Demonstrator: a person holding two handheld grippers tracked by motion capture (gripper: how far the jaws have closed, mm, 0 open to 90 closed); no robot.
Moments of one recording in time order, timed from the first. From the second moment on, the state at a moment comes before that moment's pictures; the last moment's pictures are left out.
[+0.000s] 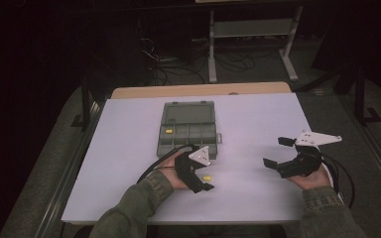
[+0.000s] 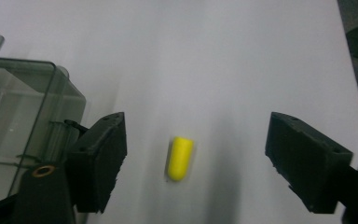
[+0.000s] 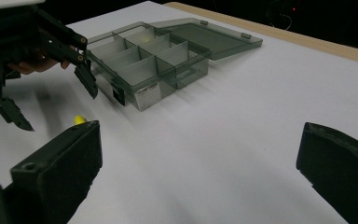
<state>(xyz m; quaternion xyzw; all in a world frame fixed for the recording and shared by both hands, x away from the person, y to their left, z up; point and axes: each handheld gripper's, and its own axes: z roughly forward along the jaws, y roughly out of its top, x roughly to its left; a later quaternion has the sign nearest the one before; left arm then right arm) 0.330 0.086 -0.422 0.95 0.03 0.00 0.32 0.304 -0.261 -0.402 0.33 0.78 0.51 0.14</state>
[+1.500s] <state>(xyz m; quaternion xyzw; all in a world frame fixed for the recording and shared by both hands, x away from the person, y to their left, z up) 0.355 0.114 -0.384 0.94 0.10 0.02 0.34 0.305 -0.261 -0.403 0.33 0.78 0.51 0.14</state>
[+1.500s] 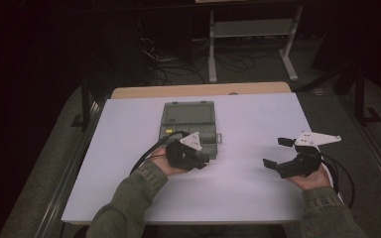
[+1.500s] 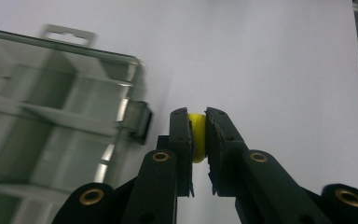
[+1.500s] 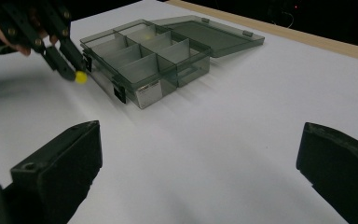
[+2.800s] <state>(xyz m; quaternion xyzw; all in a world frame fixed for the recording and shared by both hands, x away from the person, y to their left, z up) 0.435 0.215 -0.366 0.86 0.30 0.13 0.39 0.306 -0.261 -0.405 0.33 0.79 0.51 0.14</state>
